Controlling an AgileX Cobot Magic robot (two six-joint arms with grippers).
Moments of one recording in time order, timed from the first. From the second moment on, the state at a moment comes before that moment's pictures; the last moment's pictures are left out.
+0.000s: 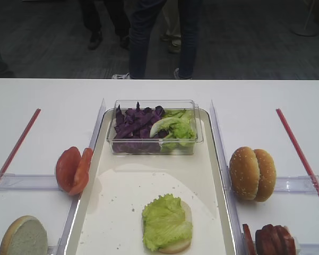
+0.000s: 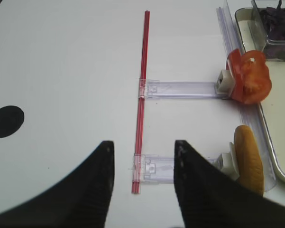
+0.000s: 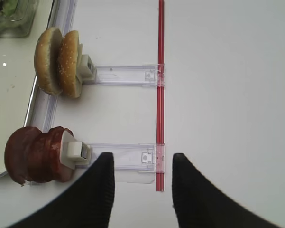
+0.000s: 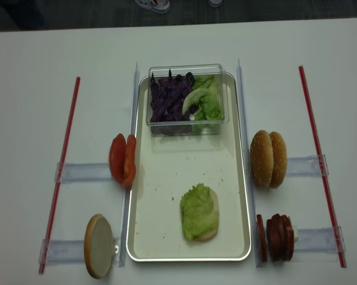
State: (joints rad) left arm -0.01 -0.02 -0.49 0.09 1.18 -0.10; right arm 0.01 0.24 -0.49 0.04 1.11 0.01
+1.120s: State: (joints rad) left arm -0.01 -0.02 -0.49 0.09 1.18 -0.10; right arm 0.01 -0.01 -0.49 0.04 1.11 0.02
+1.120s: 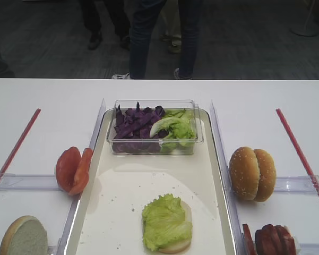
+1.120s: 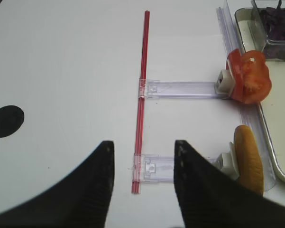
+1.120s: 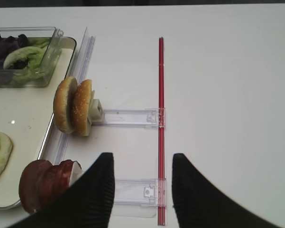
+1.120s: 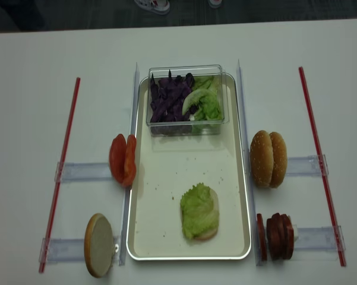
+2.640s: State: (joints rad) left arm -0.01 -0.02 -0.49 0.09 1.18 -0.10; right arm 0.01 -0.02 -0.49 0.03 1.11 0.02
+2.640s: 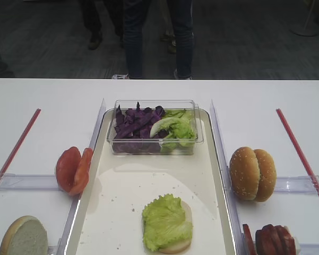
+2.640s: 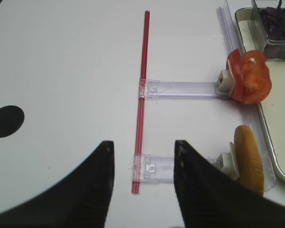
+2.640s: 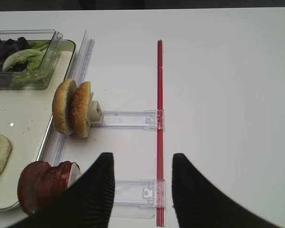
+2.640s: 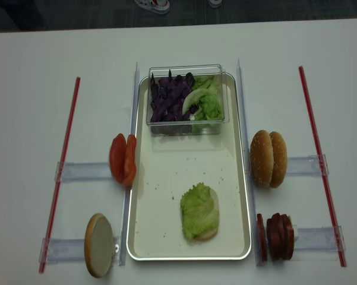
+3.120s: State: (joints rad) left arm -0.01 -0.02 -0.49 0.09 1.18 -0.10; right arm 0.01 -0.02 -0.49 0.03 1.11 0.02
